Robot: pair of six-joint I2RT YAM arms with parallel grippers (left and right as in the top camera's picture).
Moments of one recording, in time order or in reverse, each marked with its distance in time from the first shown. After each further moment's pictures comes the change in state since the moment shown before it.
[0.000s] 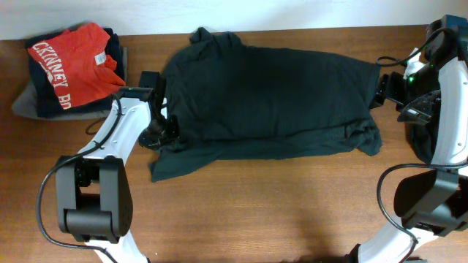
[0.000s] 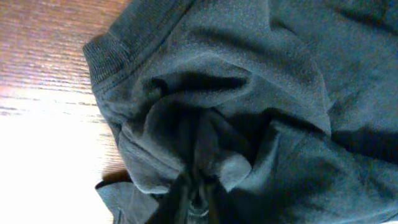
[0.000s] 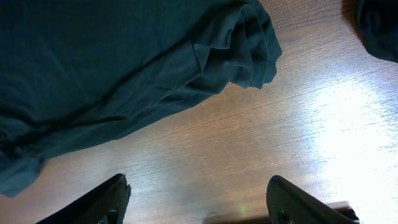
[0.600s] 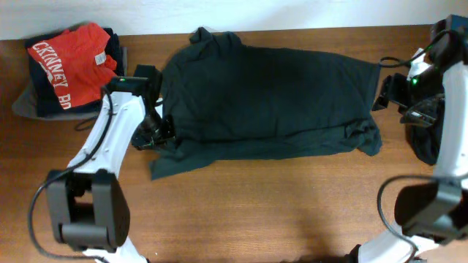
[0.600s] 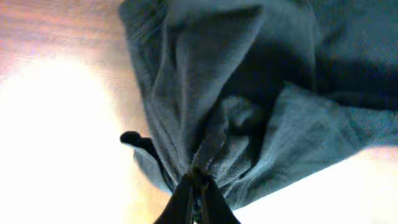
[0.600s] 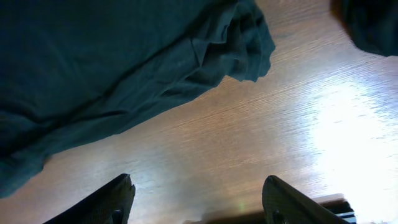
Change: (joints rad) left arm 0.000 -0.075 0.116 -0.287 -0.002 0.004; right arm 0.000 -0.083 -0.006 -0.021 0.015 0.003
